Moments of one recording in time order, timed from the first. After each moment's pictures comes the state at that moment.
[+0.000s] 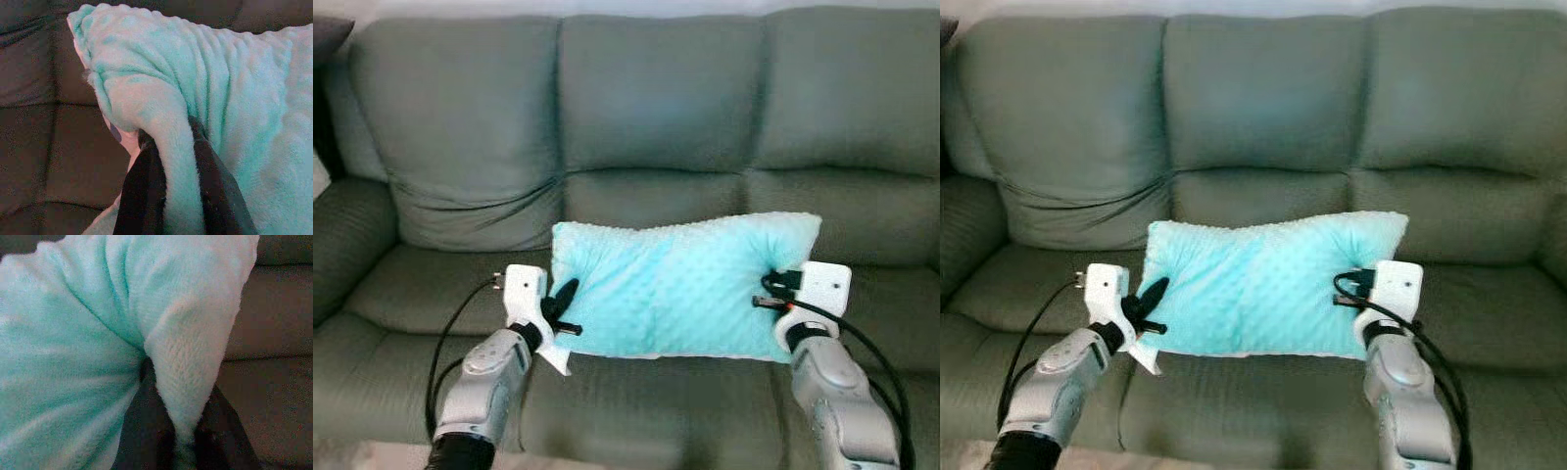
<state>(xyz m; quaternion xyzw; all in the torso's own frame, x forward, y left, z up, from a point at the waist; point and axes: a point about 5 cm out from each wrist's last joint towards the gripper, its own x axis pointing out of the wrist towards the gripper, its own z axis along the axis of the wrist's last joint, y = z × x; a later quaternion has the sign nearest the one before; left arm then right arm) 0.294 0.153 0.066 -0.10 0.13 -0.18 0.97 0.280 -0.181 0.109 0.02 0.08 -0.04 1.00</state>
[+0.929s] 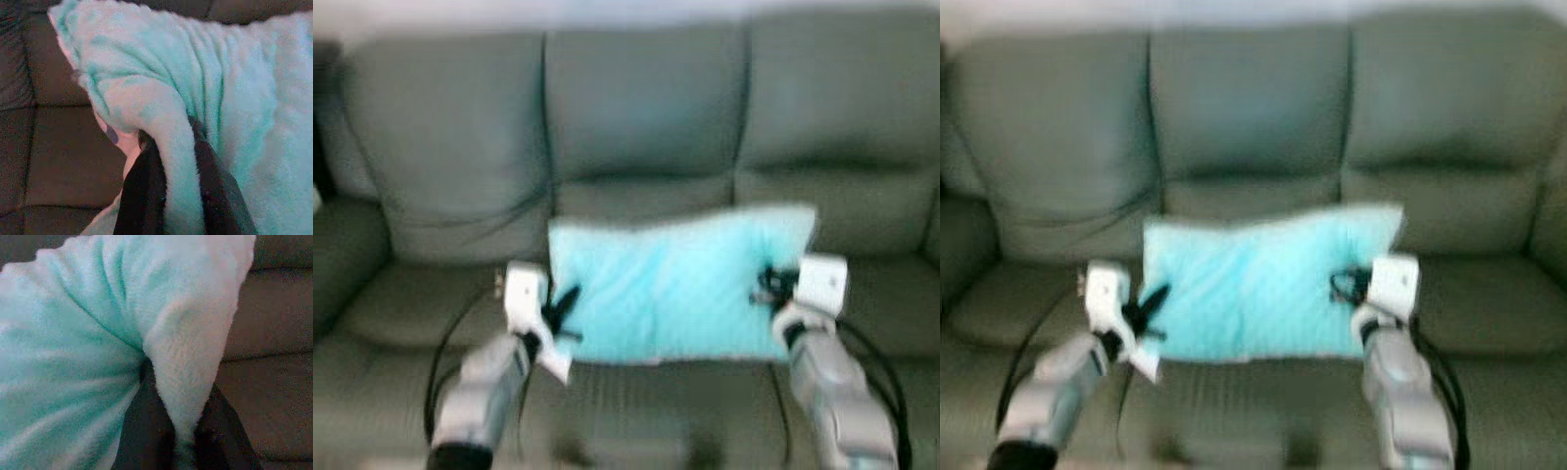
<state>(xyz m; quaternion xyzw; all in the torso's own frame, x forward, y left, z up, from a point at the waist) 0.291 0.141 0.067 -0.11 0.13 -0.21 0.96 0.276 -0.191 0.108 0.02 0.09 -0.05 0.99</state>
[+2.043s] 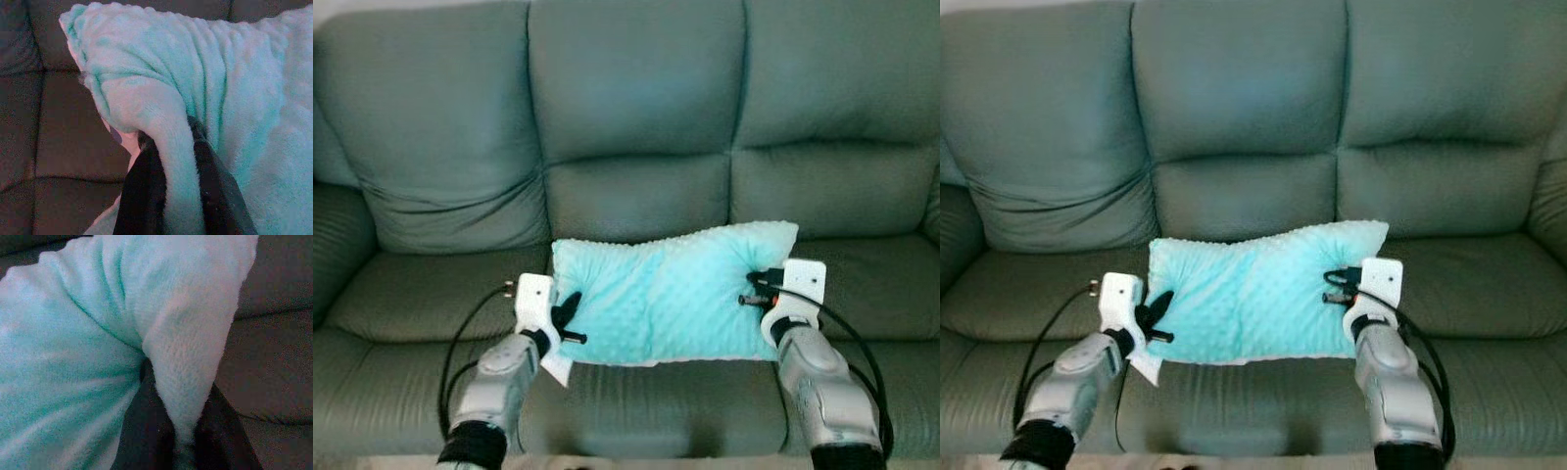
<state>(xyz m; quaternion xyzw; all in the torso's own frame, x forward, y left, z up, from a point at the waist) 0.301 0.138 0.040 -0.07 0.18 -0.17 0.97 0.299 -0.192 0.087 0.03 0.13 -0.05 0.99</state>
